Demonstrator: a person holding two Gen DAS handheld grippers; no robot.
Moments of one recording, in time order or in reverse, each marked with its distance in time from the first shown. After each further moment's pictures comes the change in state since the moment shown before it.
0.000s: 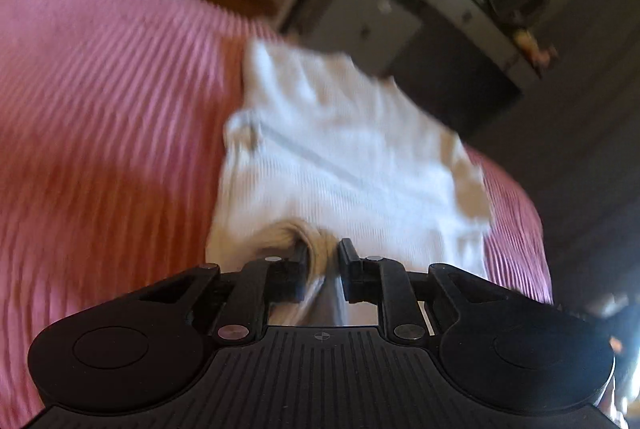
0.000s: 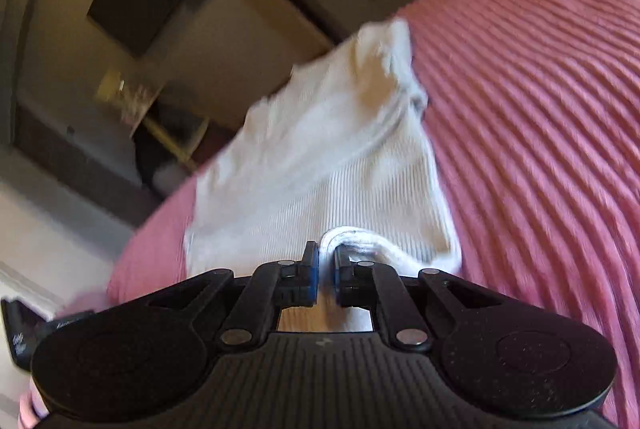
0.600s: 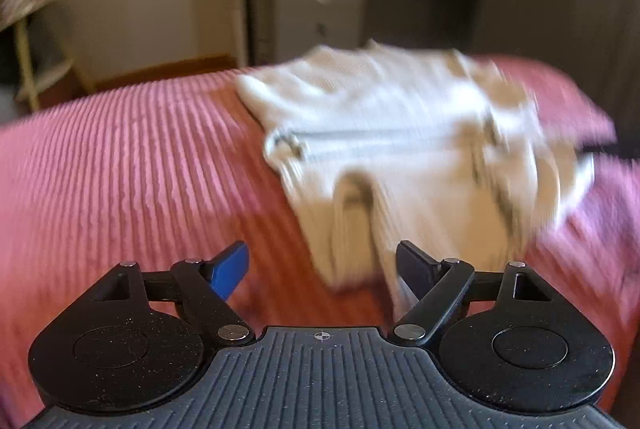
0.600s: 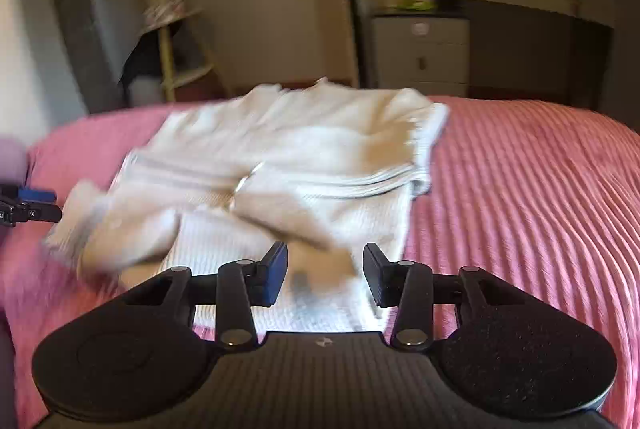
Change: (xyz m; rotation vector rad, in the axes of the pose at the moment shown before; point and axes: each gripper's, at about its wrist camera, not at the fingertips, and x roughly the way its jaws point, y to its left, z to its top) left arm -0.003 0.022 -0.033 0.639 -0.020 0.130; right arm 0.023 0.030 -0.010 -0.691 0.012 -0.165
